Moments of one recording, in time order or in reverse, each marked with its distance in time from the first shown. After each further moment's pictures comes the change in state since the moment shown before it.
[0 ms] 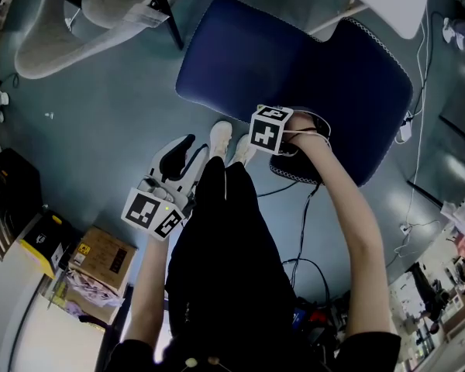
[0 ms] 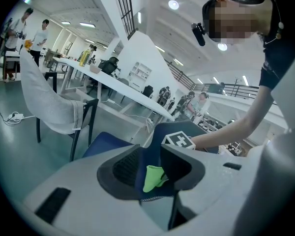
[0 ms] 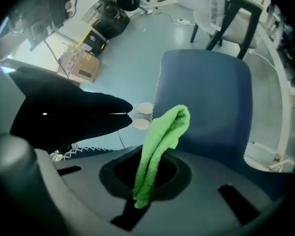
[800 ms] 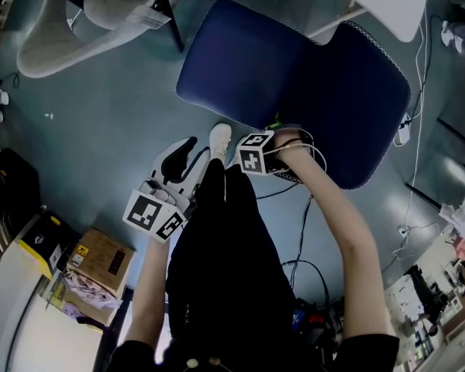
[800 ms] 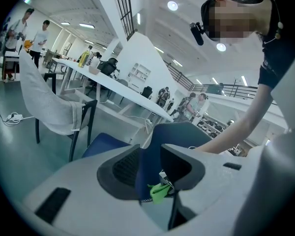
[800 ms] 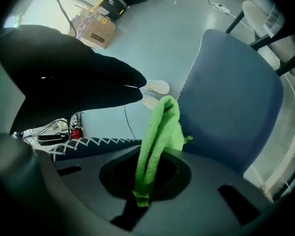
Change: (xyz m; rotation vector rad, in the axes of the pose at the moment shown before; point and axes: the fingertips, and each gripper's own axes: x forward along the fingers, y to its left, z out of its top) left arm -0.002 -0.005 0.001 0.006 -0.009 -0.009; right arm 0.049 0.043 -0.027 -0.268 0.299 0.002
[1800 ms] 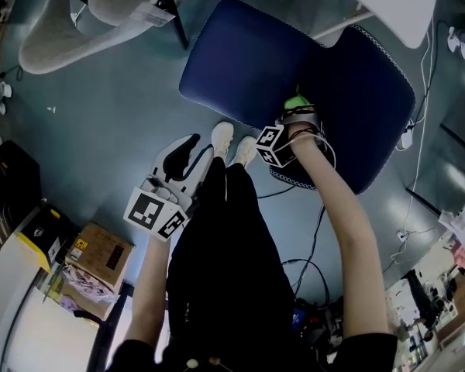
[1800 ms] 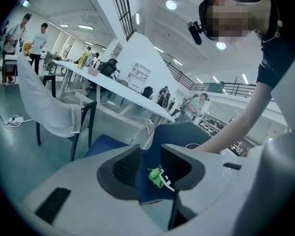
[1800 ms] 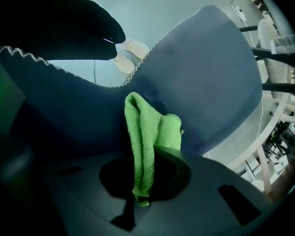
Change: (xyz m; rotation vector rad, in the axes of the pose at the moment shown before) left arm 0.009 -0.001 0.006 0.013 -0.001 0.017; right arm 0.014 -0.084 -0.080 -0.115 0.385 -0.381
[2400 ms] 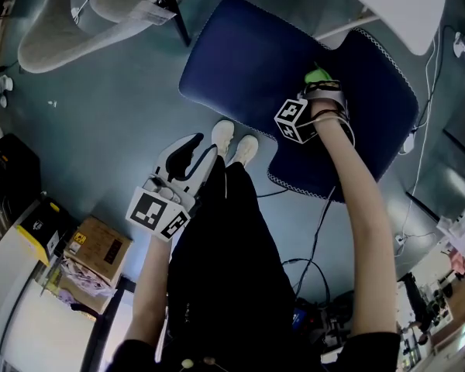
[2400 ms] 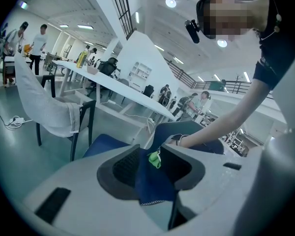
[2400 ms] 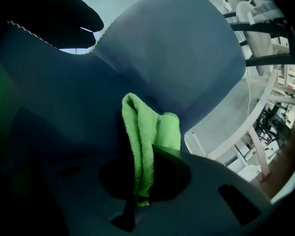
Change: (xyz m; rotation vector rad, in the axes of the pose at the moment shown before) left arm 0.014 -0.004 0.000 0.006 0.014 0.018; right arm 0.031 -0.072 -0.079 0.088 0.079 -0.113
